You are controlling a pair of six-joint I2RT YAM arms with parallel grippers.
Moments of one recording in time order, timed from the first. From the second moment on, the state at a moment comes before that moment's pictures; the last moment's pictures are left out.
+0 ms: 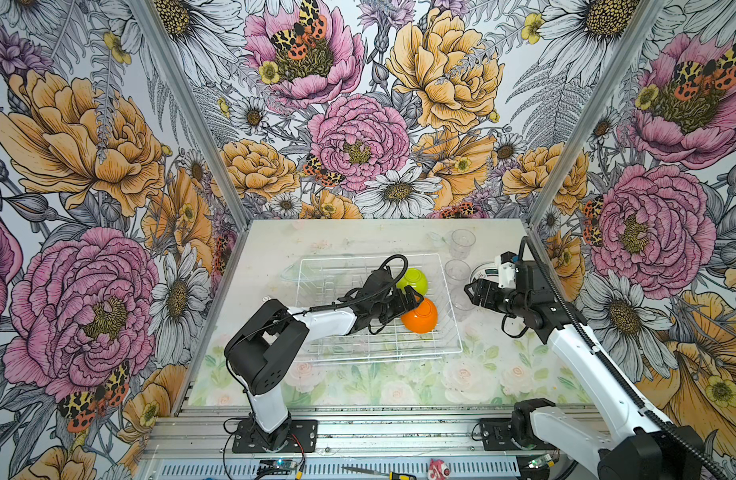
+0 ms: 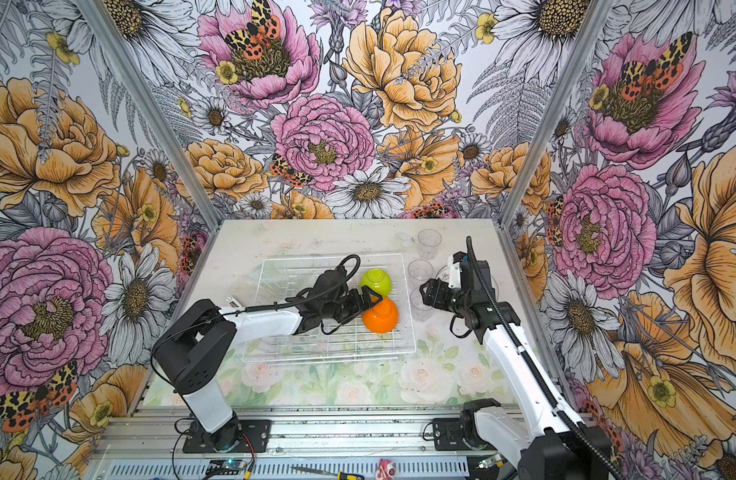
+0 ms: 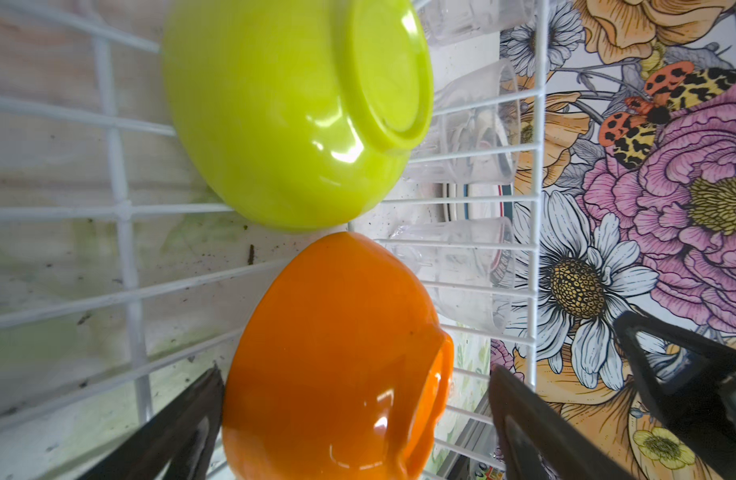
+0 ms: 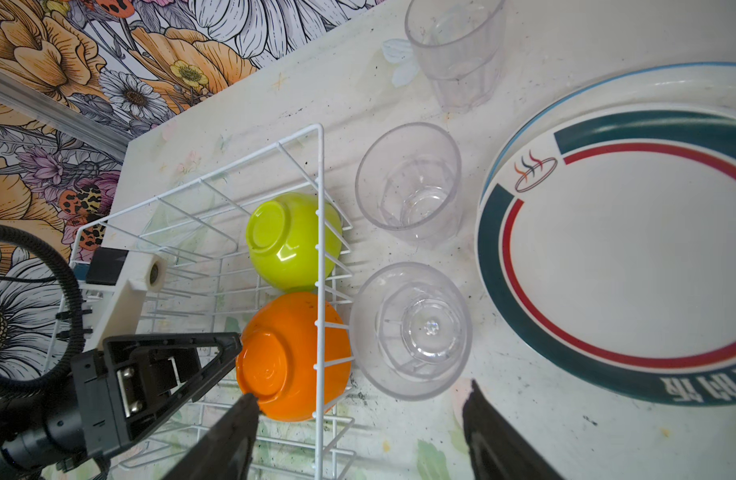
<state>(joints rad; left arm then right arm) -0.75 1.74 0.95 0.18 0.25 -1.06 0.12 1.04 0.84 -0.56 -0.29 0.39</state>
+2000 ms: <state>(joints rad) -0.83 1.85 0.95 0.56 0.35 -1.10 0.12 1.04 0.82 -0.55 -0.26 0.41</state>
